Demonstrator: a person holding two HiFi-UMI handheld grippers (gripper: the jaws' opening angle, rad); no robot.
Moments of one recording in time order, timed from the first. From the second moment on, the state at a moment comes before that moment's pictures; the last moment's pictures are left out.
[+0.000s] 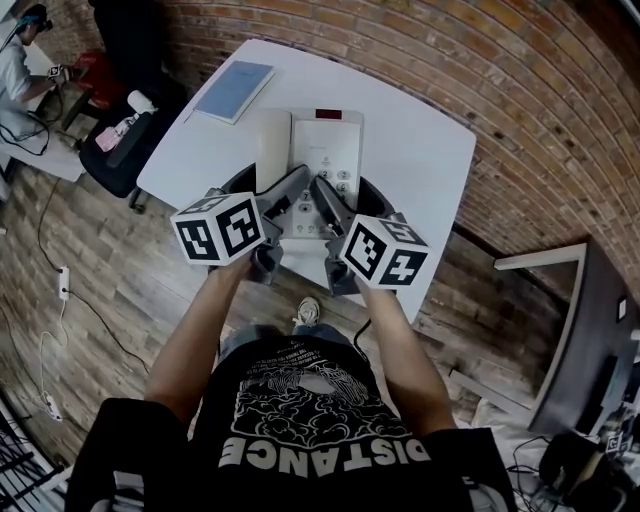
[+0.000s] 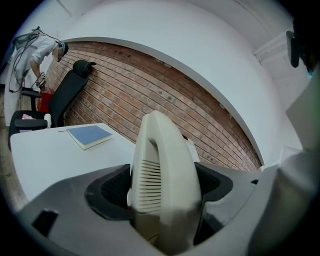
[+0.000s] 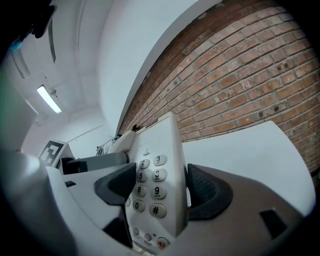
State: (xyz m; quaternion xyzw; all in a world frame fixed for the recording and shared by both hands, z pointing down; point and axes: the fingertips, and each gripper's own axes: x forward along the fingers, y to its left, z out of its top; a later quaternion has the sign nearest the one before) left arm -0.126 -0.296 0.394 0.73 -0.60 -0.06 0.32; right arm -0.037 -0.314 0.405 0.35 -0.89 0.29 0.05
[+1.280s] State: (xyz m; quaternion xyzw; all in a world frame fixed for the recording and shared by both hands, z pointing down) left arm -0.191 -0.454 0.505 0.77 -0.48 0.03 0.43; right arm -0.100 -0.445 0.513 0.47 -0.79 0.39 0.09
